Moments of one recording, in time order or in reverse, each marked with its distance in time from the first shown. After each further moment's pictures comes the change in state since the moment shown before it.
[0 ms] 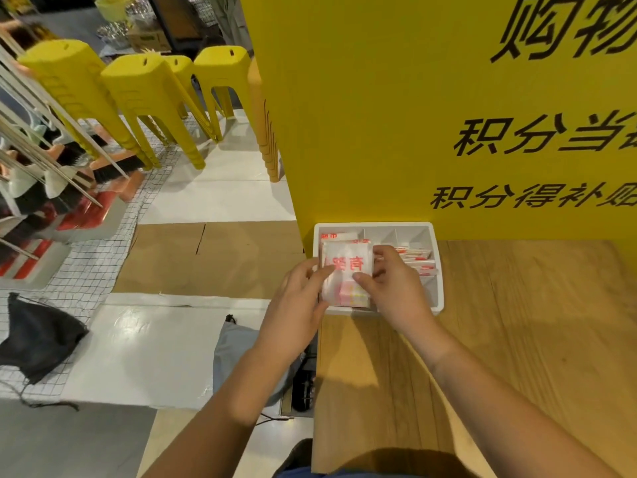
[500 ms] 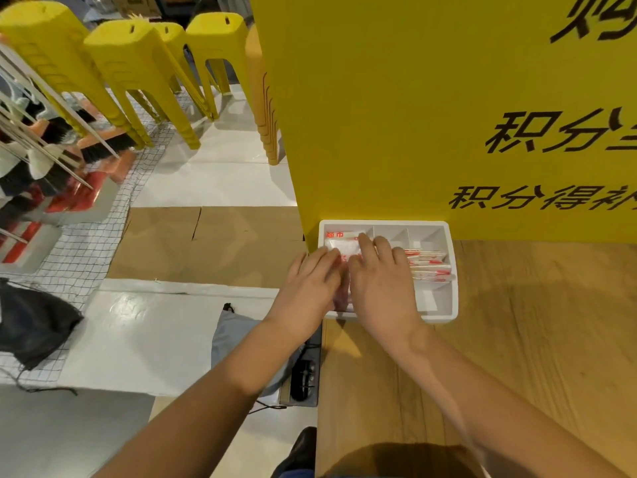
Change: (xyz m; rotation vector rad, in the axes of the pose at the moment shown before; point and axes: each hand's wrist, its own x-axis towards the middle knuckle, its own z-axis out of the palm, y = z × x) left_hand 0.048 -0.024 0.015 0.397 -0.139 0.237; right_hand 0.022 -0.012 0.037 -1.118 -0.052 -0.317
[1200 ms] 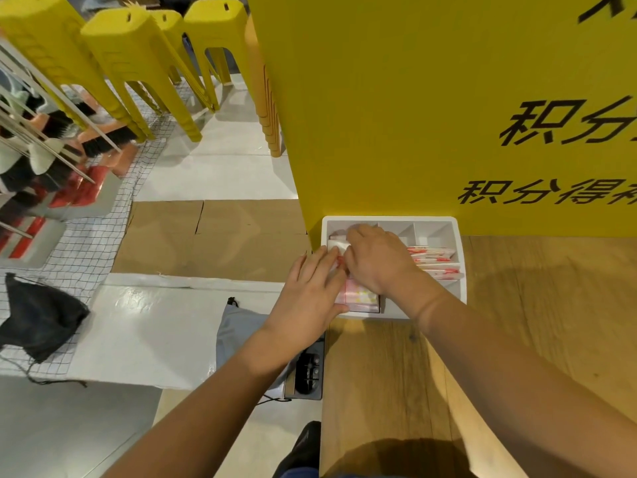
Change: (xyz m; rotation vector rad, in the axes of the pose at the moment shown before) left_hand -0.010 -0.001 0.014 0.093 0.087 0.003; right_hand 0.061 0.020 0.011 0.292 -0.212 -0.095
